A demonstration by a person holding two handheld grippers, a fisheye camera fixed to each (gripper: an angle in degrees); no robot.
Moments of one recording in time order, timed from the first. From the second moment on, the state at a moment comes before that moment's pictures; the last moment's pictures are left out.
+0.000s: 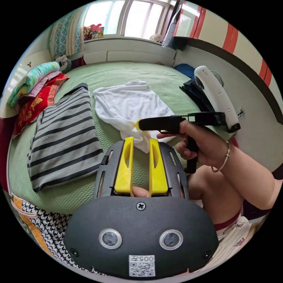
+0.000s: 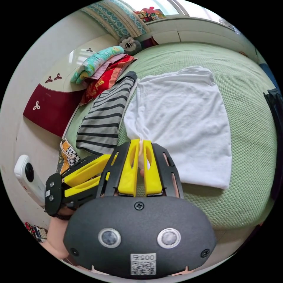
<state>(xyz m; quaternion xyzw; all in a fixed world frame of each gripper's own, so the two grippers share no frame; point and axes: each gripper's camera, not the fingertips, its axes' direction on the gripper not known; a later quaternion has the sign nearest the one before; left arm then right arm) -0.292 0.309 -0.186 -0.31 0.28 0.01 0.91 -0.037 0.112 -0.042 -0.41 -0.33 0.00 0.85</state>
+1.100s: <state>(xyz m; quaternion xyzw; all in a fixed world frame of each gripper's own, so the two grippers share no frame) -0.252 0.300 -0.145 -0.39 0.22 0.01 0.89 -0.038 0.110 -0.100 -0.33 -0.36 -0.23 0.84</state>
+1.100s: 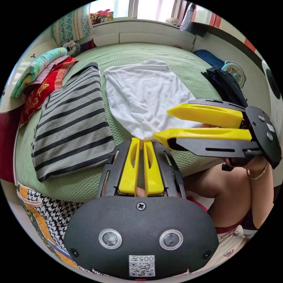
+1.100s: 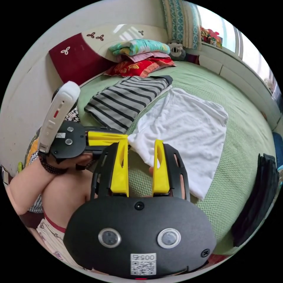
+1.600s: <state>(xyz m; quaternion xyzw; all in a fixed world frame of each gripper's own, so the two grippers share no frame) -0.231 0.296 -0.145 -0.38 0.23 0.02 0.89 -0.051 0.129 -0.061 -0.45 -0.39 -0.09 0.80</state>
